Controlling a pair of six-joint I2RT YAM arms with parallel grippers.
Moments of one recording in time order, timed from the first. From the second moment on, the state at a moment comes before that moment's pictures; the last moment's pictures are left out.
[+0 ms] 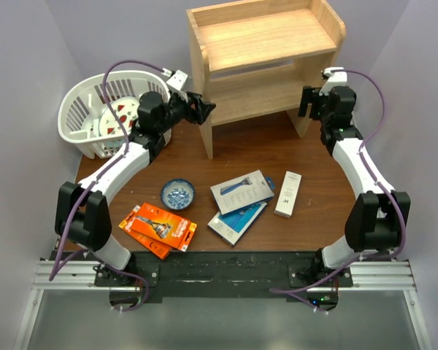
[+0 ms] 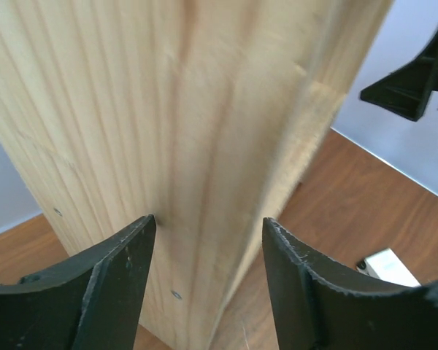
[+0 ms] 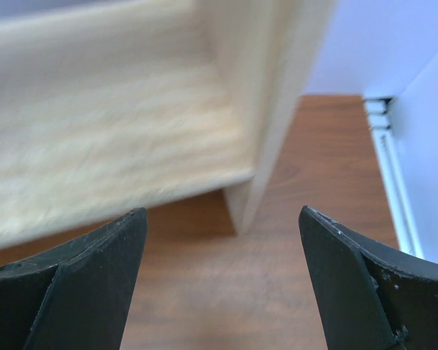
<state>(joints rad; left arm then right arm) -0.36 1.59 1.25 0.37 0.39 -0.13 0.03 1.55 1.28 0.01 0.06 0.01</state>
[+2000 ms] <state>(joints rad) -0.17 1.34 1.10 0.14 0.24 0.03 -0.05 1.05 1.08 -0.16 -0.27 -0.13</state>
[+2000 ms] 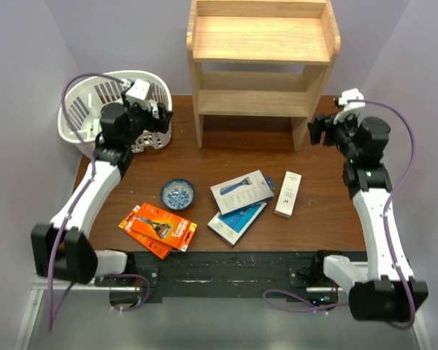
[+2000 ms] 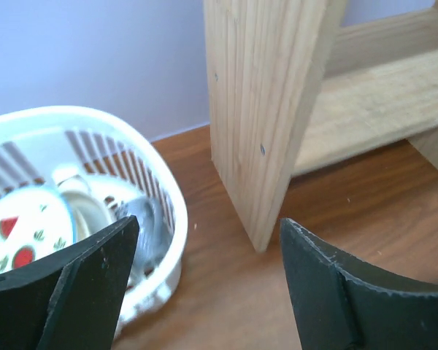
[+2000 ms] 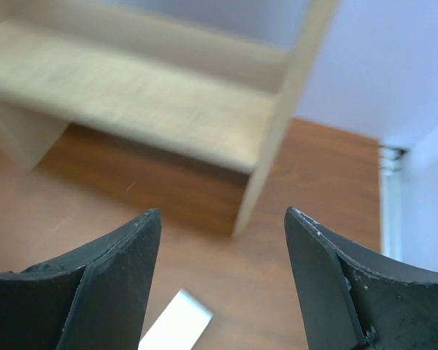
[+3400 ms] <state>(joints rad) -0.28 1.20 0.60 0.02 0.66 -0.28 0.65 1.61 1.07 -0.56 -0.47 -1.00</state>
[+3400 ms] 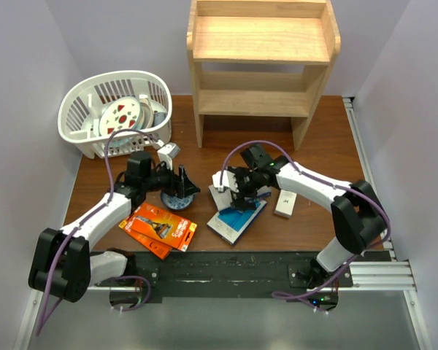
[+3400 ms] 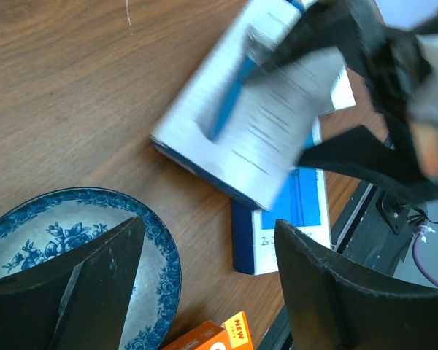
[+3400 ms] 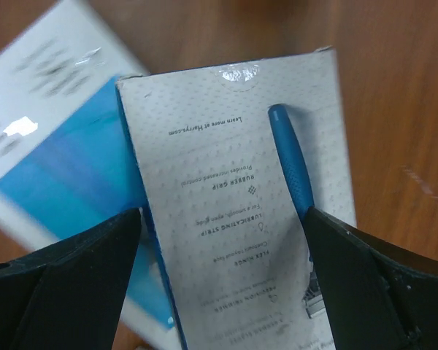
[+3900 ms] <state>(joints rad) -0.31 1.31 0.66 0.07 0.65 -0.29 0.64 1.83 1.19 -0.16 -0.27 -0.45</state>
